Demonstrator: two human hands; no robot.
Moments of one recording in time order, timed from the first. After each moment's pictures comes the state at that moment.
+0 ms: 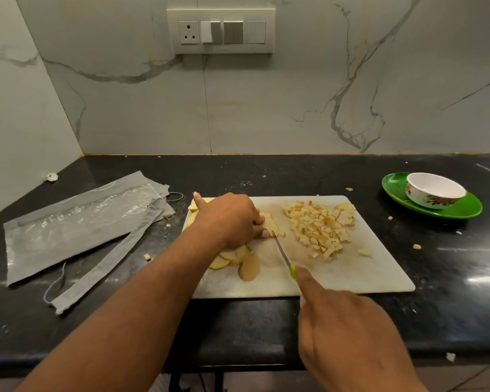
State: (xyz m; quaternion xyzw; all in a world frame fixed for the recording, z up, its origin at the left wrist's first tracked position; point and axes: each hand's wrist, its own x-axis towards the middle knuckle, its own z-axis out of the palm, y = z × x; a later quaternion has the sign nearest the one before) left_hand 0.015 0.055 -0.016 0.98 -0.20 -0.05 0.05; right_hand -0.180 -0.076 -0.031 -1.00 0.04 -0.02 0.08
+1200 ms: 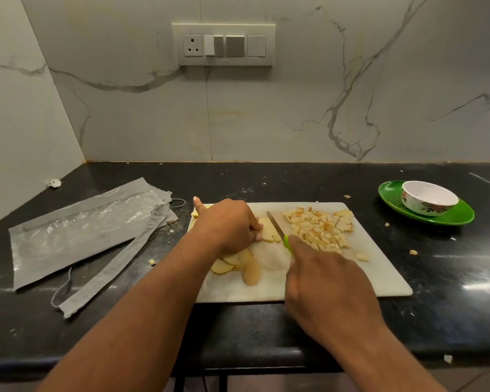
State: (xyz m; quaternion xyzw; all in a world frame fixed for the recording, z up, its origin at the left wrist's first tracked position) left_hand 0.013 0.065 -0.014 0.97 -0.21 -0.03 0.08; right_hand -0.149 -0.065 -0.013 -0.98 0.05 -0.15 0.08
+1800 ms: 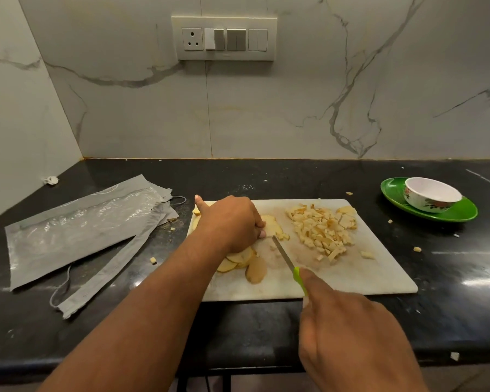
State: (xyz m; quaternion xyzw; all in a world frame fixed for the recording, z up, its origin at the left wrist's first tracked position) left_hand 0.013 0.062 -0.016 0.98 -0.20 -0.01 0.09; right_hand -0.186 -0.056 -0.008 -0.99 0.08 -0.01 0.10
